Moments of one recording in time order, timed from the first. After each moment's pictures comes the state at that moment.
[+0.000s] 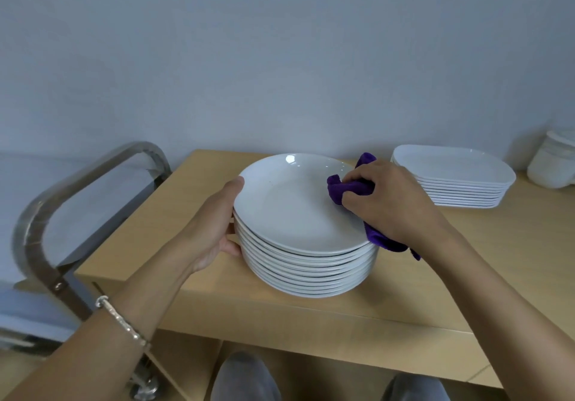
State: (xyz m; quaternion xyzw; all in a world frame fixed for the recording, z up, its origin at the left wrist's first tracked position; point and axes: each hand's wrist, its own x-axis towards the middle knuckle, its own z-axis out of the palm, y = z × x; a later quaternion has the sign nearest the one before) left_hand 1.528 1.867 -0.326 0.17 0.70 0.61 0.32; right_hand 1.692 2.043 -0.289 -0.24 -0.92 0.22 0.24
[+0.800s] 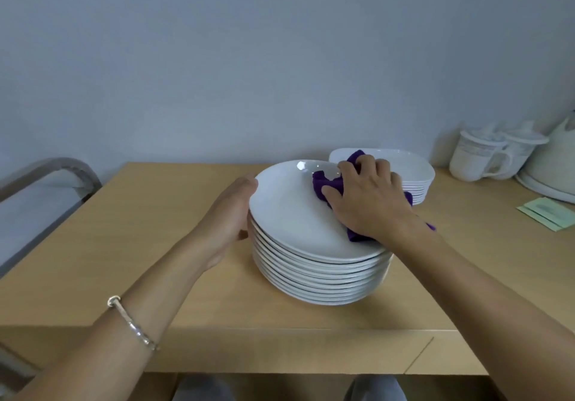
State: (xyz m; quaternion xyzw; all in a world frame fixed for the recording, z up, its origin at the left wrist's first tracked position) left_hand 1.586 1.962 -0.314 0.29 0.69 0.60 0.30; right_hand 1.719 2.108 -0.300 -0.38 -0.91 -0.05 0.14
